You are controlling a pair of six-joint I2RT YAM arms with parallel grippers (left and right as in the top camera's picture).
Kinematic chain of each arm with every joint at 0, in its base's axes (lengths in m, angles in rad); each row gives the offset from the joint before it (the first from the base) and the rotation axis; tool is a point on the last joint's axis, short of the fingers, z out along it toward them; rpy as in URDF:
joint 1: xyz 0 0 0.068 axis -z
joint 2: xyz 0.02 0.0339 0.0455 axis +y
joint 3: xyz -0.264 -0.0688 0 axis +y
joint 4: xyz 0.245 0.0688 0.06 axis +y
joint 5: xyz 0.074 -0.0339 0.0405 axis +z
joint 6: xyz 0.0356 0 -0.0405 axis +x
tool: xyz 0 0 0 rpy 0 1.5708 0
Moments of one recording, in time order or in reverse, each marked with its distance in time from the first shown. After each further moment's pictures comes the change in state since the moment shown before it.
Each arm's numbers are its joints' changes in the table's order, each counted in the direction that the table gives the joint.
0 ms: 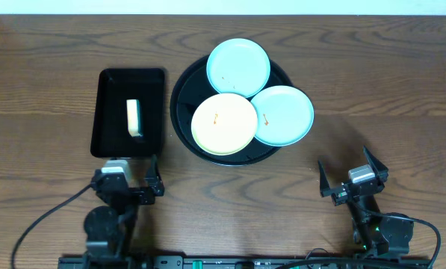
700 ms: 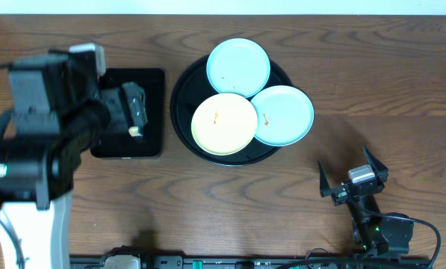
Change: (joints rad) left arm -0.001 1.163 -1.466 0.886 -0.080 0.010; right arm 0.000 0.002 0.000 0.000 0.000 0.000
